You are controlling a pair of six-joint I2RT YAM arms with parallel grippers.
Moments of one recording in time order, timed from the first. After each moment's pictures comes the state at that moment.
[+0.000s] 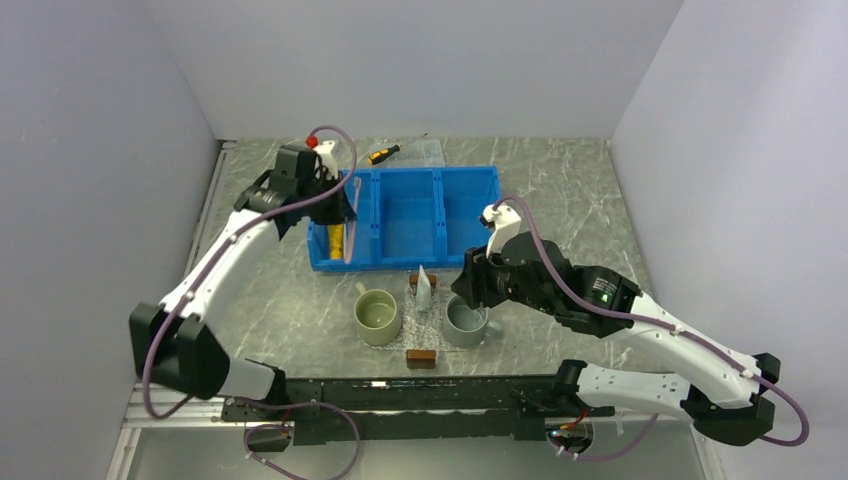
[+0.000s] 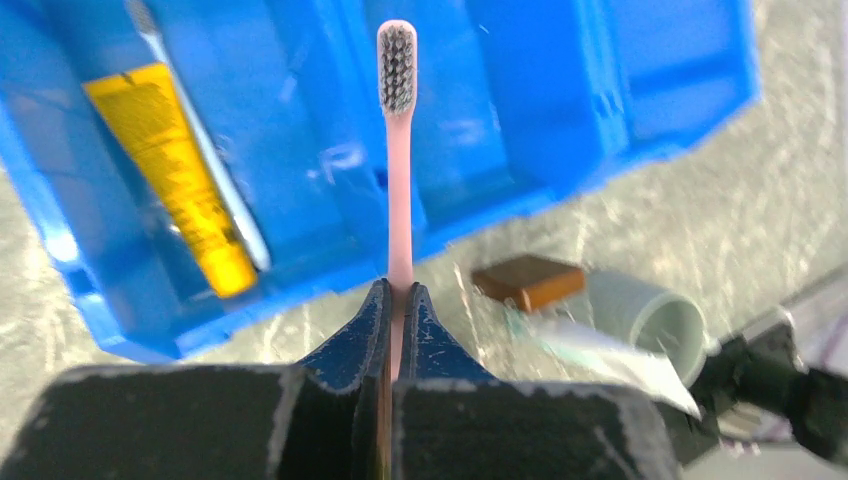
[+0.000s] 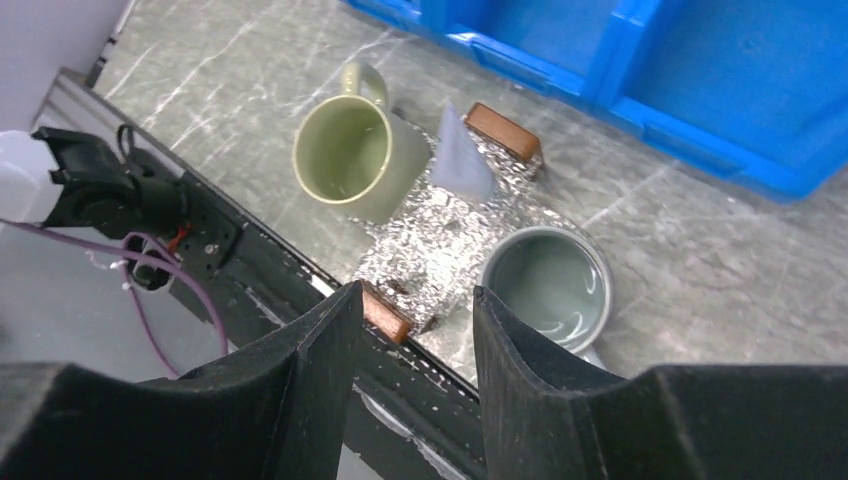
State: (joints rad) left arm -0.31 1.43 1.29 -0.61 0.23 -0.31; right arm 1.05 0.92 1.13 -0.81 0.22 0.53
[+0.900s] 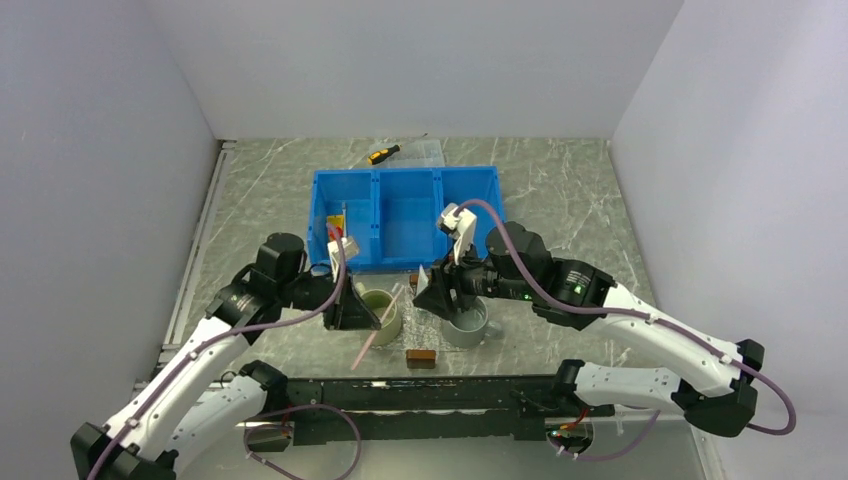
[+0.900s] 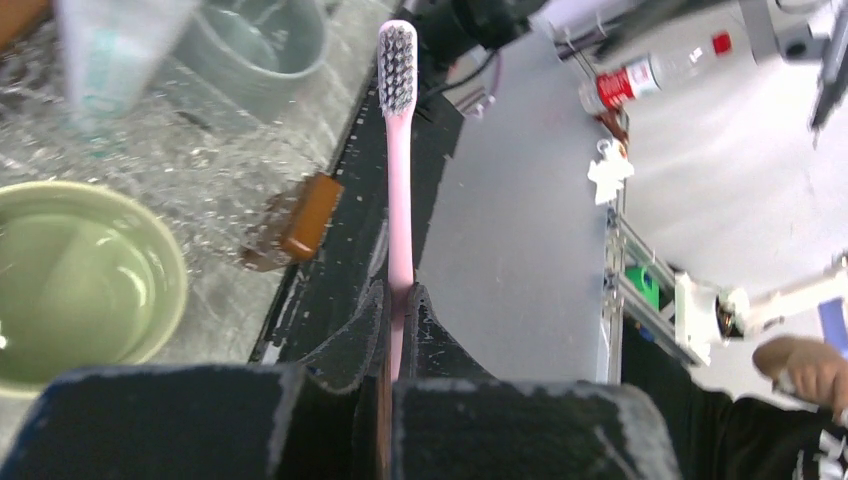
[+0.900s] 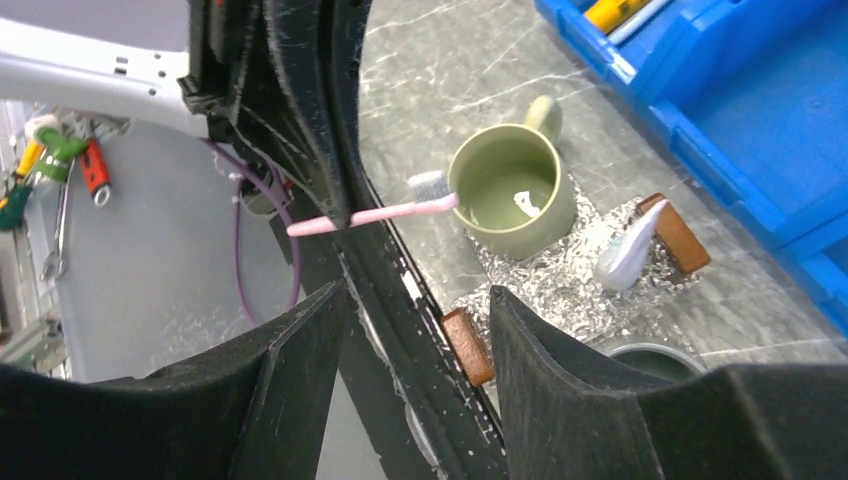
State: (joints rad) left arm -0.48 0.80 0.71 -0.51 0.96 -0.30; right arm 1.05 1.00 1.12 -0.54 -0.14 0.34
